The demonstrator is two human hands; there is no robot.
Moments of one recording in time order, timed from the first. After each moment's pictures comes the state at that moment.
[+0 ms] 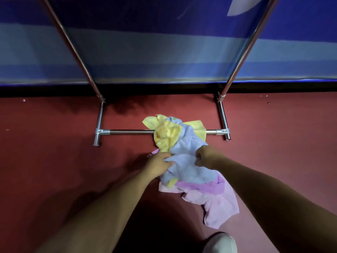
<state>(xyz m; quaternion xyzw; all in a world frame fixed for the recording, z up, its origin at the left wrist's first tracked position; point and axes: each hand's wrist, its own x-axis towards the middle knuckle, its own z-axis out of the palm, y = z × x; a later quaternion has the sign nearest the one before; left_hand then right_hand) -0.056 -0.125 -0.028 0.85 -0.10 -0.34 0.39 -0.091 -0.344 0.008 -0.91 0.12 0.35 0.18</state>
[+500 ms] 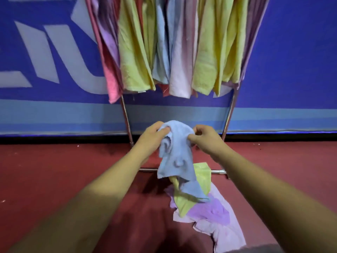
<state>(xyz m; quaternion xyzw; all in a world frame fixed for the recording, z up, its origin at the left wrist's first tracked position) -0.060 -0.069 0.322 0.80 -0.12 -0.12 0.58 -0.108 -0.261 0.313 -0.84 0.11 -0.04 0.54</state>
